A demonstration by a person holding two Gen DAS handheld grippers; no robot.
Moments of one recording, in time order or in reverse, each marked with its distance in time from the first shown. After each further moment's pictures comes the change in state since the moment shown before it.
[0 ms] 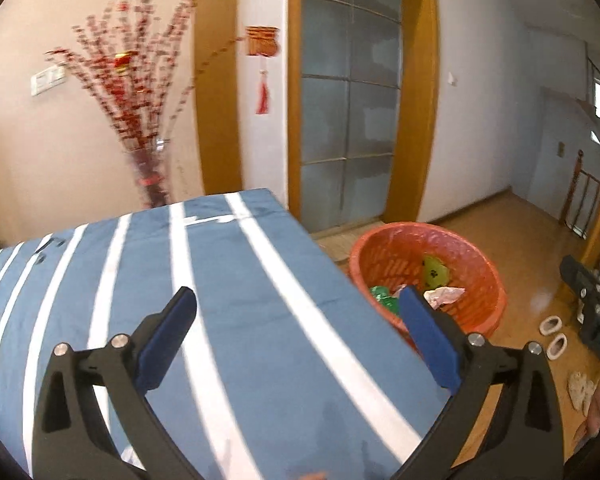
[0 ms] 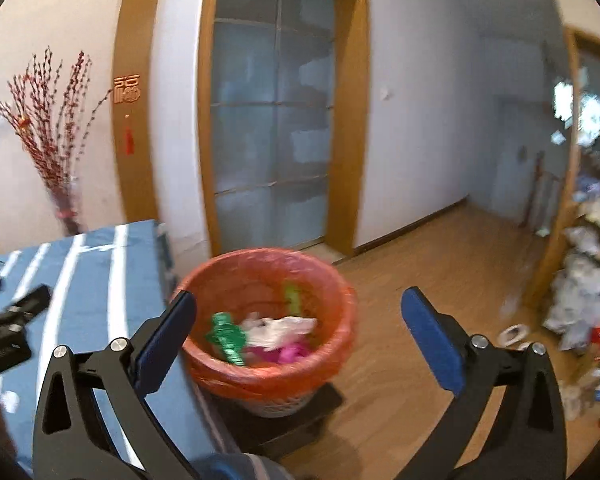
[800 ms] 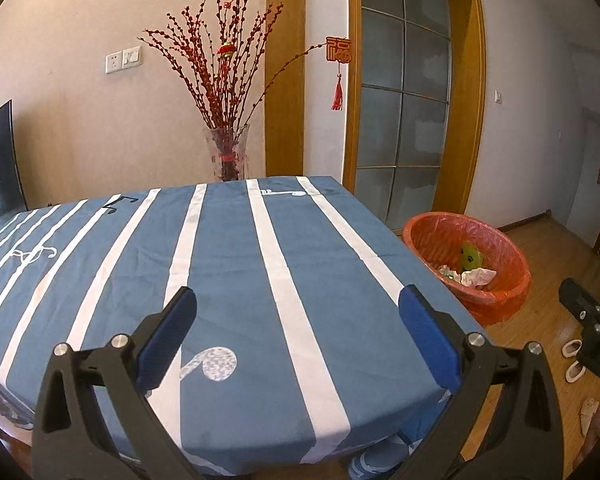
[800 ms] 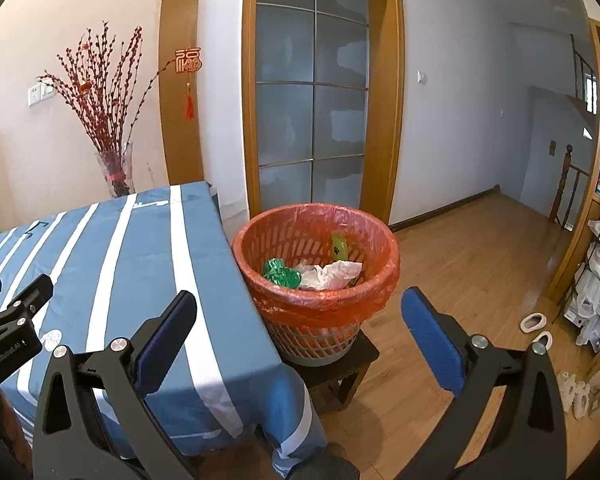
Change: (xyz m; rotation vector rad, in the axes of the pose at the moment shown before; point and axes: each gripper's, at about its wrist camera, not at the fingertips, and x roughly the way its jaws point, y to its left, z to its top) left arm -0.074 0.040 -0.069 -0.090 -0.028 0.154; right arm -0.042 0.026 -0.039 -0.024 0.096 0.147
